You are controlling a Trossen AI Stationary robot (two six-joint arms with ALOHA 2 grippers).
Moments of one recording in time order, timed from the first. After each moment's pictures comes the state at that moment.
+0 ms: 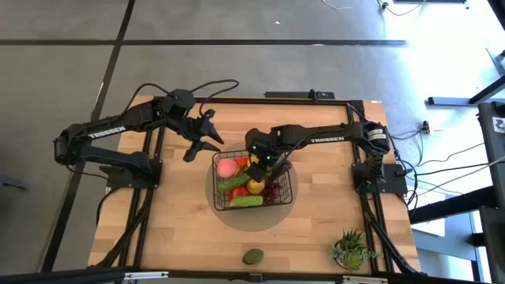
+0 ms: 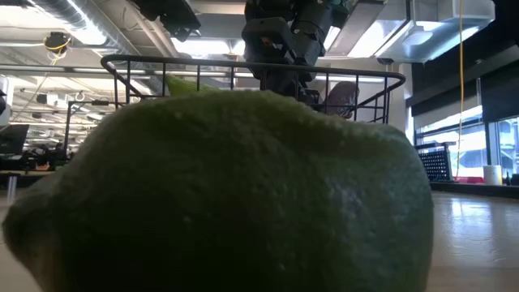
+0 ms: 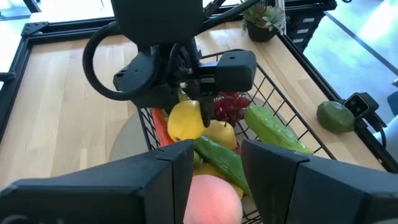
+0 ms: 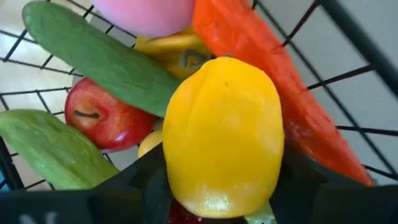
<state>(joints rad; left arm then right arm) 0.37 1.07 1.05 -0.52 0.51 0.29 -0.06 1.93 1.57 -0.78 -0.18 0.54</state>
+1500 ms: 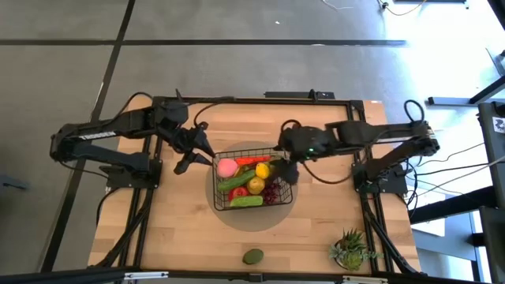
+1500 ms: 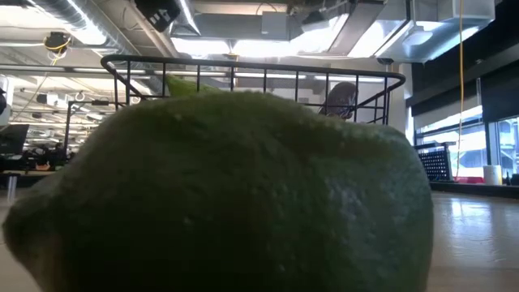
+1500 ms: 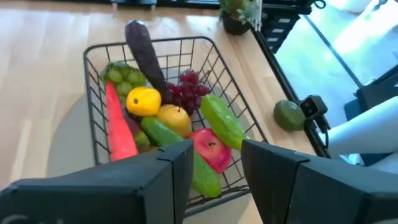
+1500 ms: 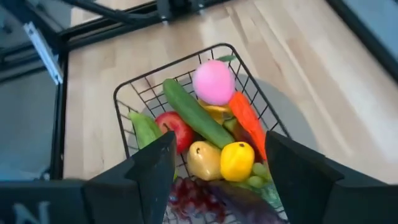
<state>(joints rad) 0.20 0.99 1.05 -0.62 0.43 0.06 0.13 1.48 1.57 -0.83 0.19 0.41</state>
